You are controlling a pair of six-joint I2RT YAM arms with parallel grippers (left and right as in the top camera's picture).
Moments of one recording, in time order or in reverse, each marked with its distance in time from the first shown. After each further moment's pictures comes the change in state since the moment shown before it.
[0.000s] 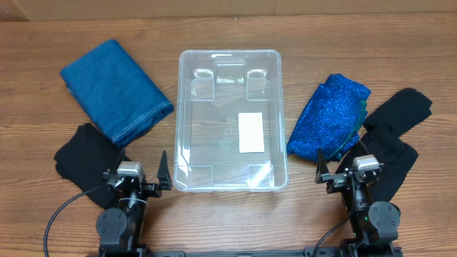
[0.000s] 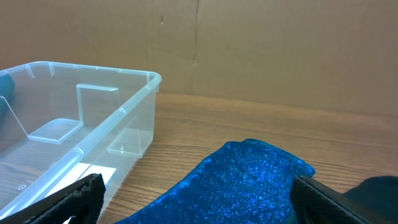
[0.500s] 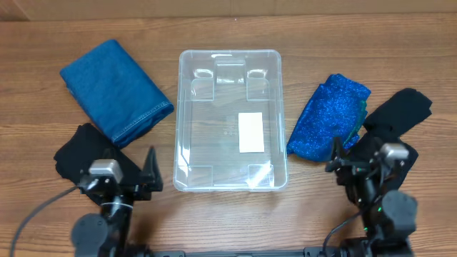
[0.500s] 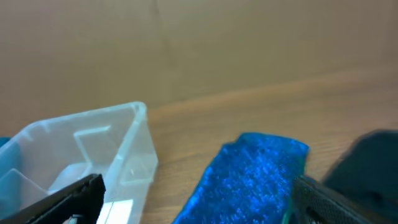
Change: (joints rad) left arm 0.000 0.130 0.410 -0.307 -0.031 -0.152; right arm 0.000 0.247 0.305 -0.153 0.116 0.292
